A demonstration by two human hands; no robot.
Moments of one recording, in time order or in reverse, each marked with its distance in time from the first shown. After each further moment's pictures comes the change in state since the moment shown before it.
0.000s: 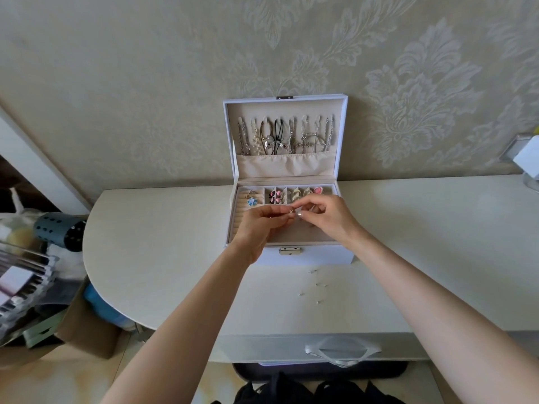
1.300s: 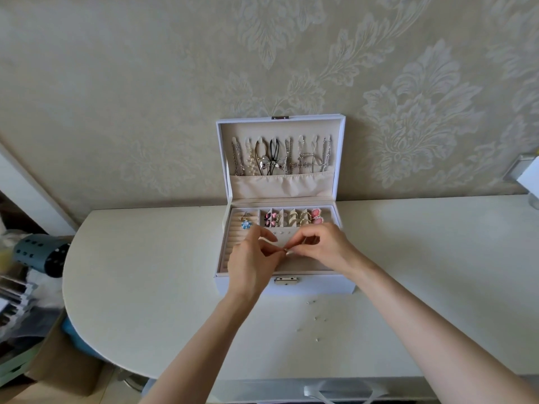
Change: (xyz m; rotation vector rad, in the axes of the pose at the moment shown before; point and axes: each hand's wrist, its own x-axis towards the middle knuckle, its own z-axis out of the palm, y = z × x) left_hand -0.002 -0.023 0.000 0.845 0.327 0.291; right_hand 0.002 0.000 0.000 -0.100 -0.144 -0.010
